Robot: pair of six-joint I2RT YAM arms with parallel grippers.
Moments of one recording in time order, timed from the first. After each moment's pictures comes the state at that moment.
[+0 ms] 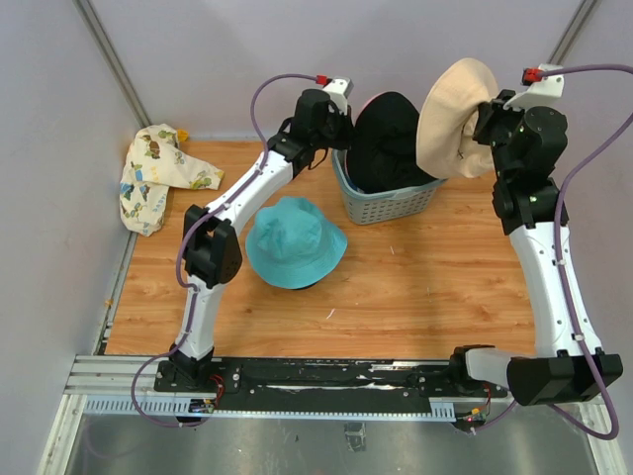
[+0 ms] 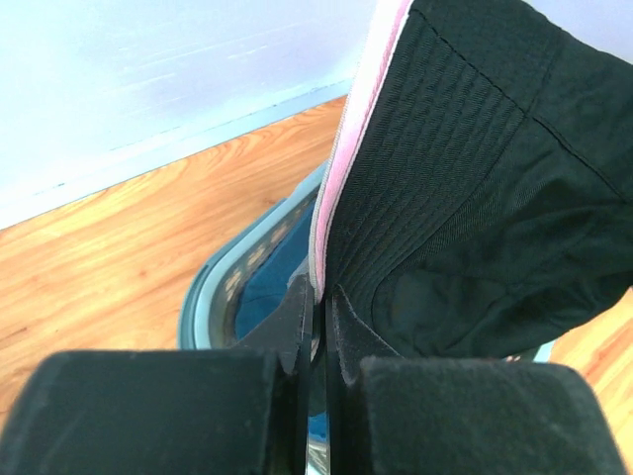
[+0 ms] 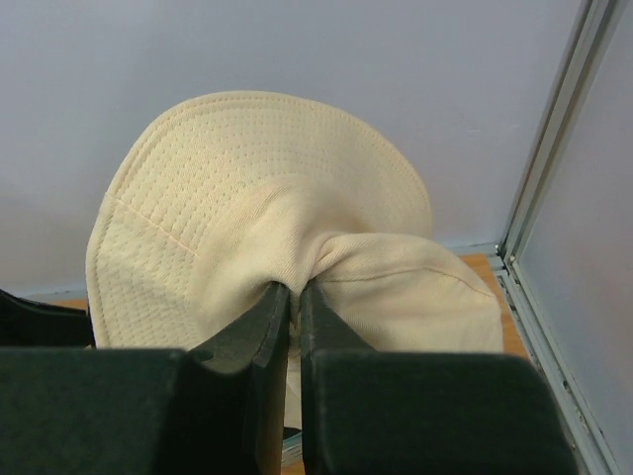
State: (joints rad) left arm -0.55 2.17 2.12 -0.24 0.11 -0.22; right arm 0.08 1.23 1.46 -0.17 0.13 0.13
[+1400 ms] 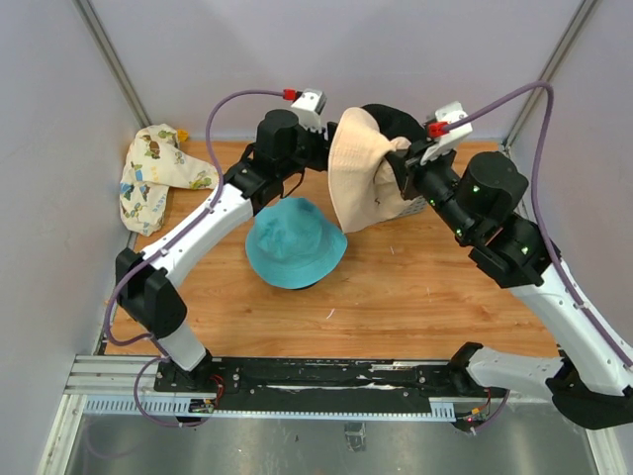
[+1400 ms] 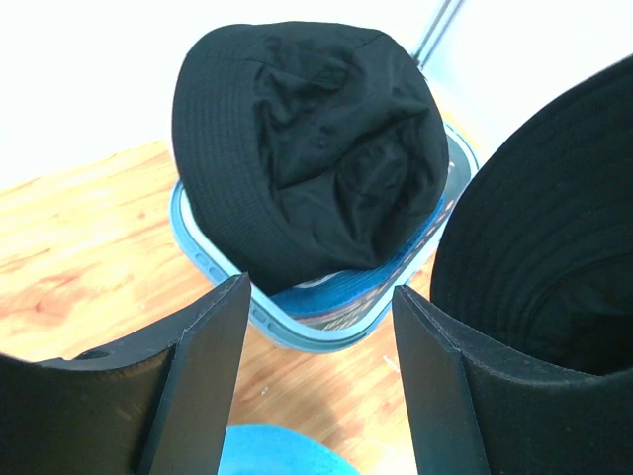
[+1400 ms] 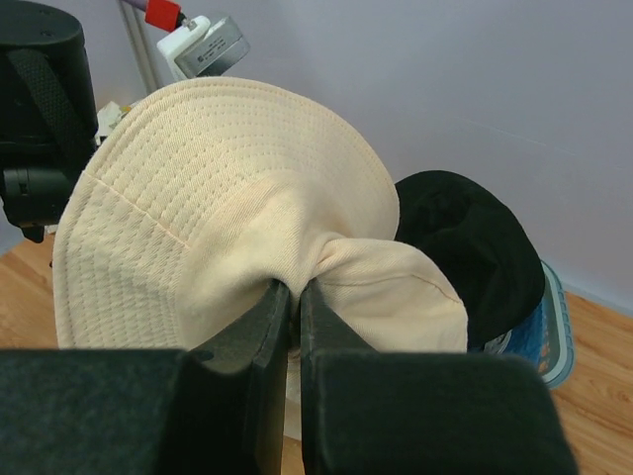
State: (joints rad) left arm -0.62 1.67 1.63 -0.15 0.05 -0.25; right arm 0.74 1.06 1.49 -0.39 0.24 -0.02
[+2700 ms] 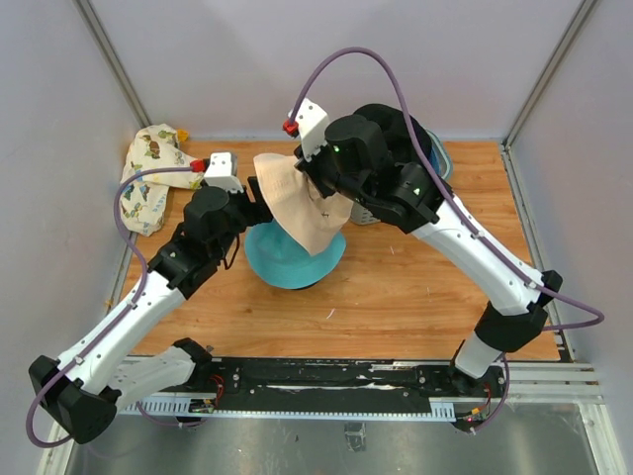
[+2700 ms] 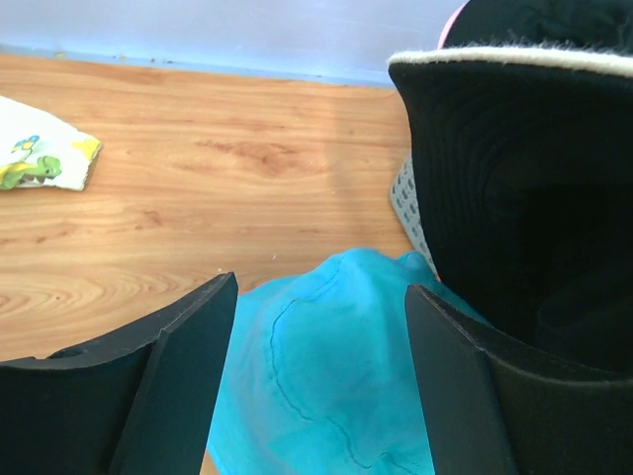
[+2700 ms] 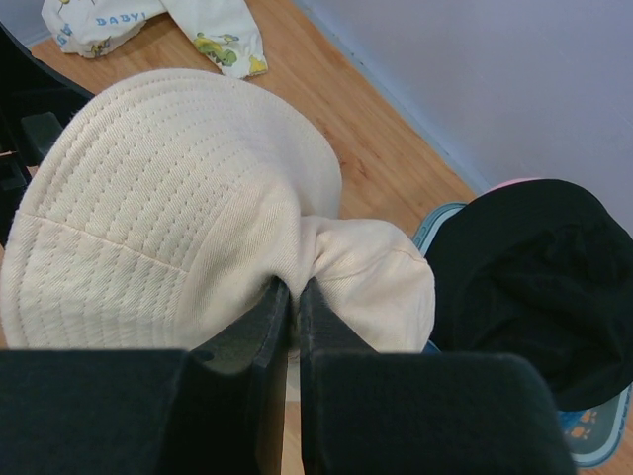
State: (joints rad) left arm -0.58 0.98 0.97 -0.19 -0.39 -0.32; right arm 0.98 1.64 2.08 -0.79 0.27 -0.16
